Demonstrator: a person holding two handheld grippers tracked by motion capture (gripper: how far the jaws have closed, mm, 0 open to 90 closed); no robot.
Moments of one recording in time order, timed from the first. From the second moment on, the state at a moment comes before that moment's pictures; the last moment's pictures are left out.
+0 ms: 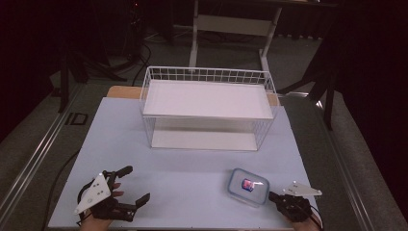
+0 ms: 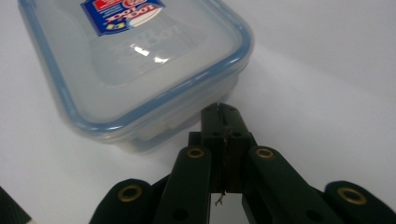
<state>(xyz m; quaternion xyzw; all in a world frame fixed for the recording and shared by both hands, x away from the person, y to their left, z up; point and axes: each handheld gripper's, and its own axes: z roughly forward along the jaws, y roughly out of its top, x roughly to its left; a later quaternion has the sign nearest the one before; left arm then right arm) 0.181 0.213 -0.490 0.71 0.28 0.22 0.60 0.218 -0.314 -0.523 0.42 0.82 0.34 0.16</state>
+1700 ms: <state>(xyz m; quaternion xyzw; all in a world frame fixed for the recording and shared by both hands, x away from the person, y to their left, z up) 0.181 0.213 -0.491 0.72 0.28 0.22 0.60 0.267 -0.214 -0.525 0.35 0.86 0.34 0.12</state>
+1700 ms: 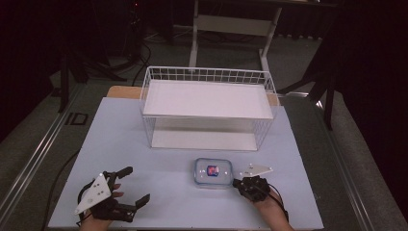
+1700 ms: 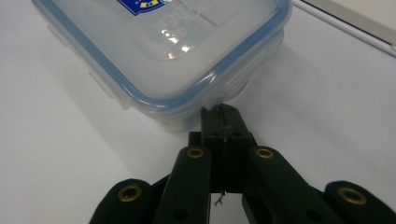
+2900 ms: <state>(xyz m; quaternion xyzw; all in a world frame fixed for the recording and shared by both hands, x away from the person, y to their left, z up) 0.185 0.207 -0.500 0.75 0.27 0.22 0.56 0.252 -0.212 -0.484 0.33 0.83 0.42 0.17</state>
